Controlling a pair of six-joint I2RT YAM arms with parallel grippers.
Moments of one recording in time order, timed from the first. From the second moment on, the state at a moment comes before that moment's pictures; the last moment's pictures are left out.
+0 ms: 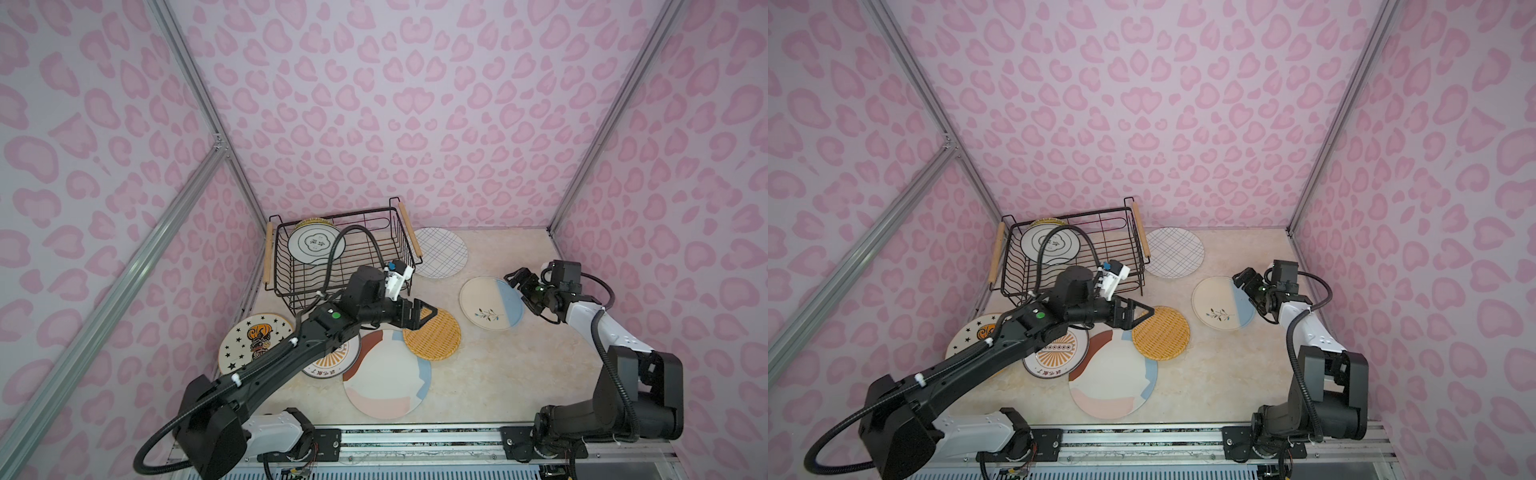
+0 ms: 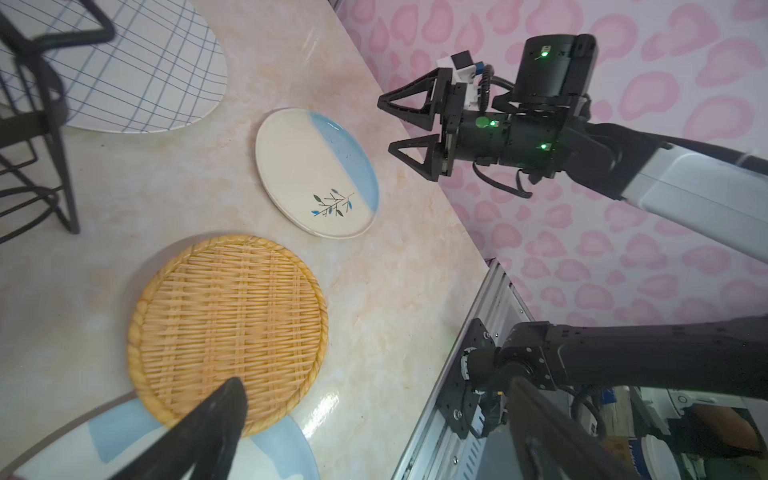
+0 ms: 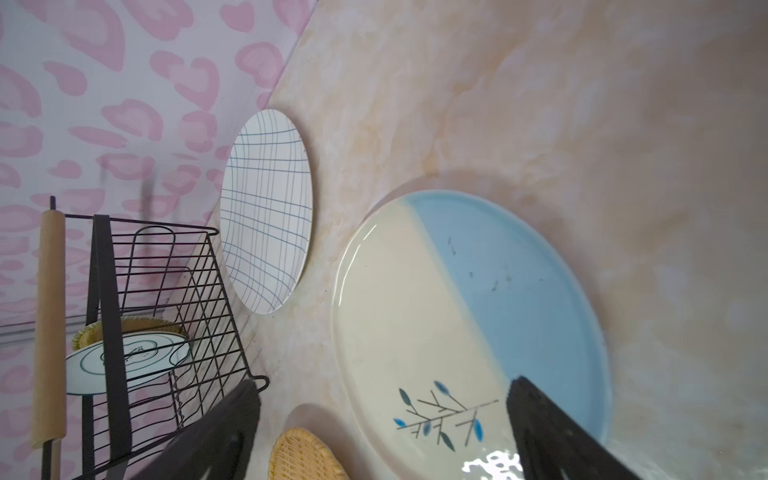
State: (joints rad) left arm -0.74 1.38 1.06 -0.26 0.44 -0.51; right arm -0.19 1.43 0.85 -0.24 -0.38 0.70
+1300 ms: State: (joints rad) left arm -0.86 2.38 1.86 -0.35 0.05 -0.80; right arm -0.27 1.74 0.92 -0.20 -0.44 0.53
